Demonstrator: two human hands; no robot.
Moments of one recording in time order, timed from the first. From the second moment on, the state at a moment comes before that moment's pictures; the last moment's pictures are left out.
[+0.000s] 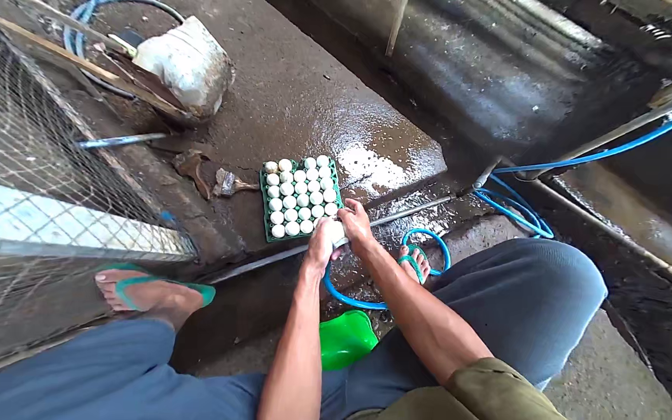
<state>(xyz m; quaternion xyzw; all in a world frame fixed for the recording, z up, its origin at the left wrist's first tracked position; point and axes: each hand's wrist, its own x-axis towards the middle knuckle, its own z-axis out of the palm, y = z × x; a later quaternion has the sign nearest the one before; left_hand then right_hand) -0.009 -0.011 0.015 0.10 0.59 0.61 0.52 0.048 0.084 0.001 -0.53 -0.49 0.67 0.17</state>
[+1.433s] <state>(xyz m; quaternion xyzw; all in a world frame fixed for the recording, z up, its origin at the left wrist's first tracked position) -0.014 -0.013 0.014 0.08 0.62 0.60 0.50 0.049 0.078 0.000 -0.44 -0.55 0.69 0.16</state>
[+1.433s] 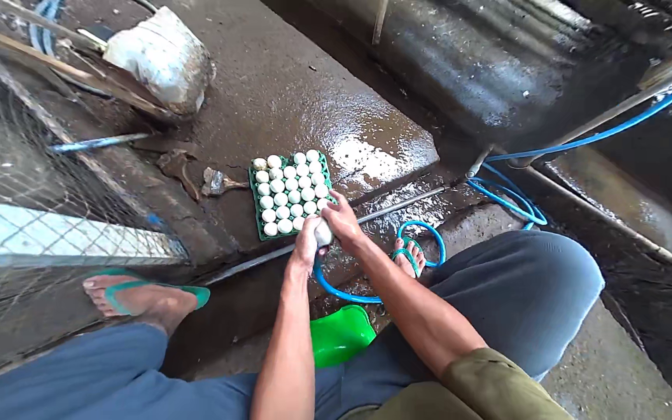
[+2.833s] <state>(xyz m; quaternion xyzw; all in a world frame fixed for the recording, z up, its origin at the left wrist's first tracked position) -0.027 -0.010 -0.003 0.08 0.70 0.55 0.45 0.026 0.079 -0.009 -0.46 -0.51 0.72 0.03</state>
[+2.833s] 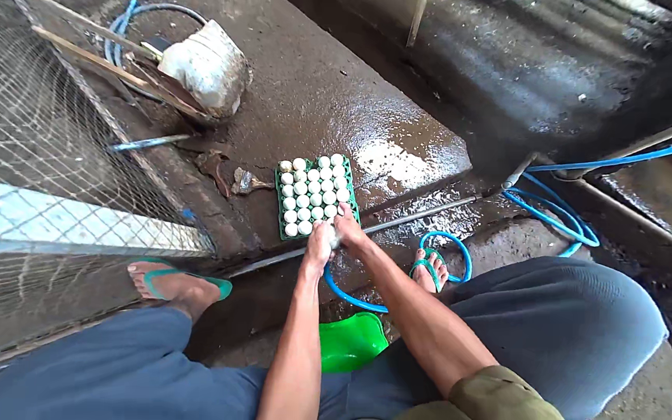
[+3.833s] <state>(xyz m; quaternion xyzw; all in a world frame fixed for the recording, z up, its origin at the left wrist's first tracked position) -0.223 0.151 -0.115 0.25 0.89 0.29 0.26 0.020 0.081 -0.139 -0.40 -0.31 0.86 -0.07</state>
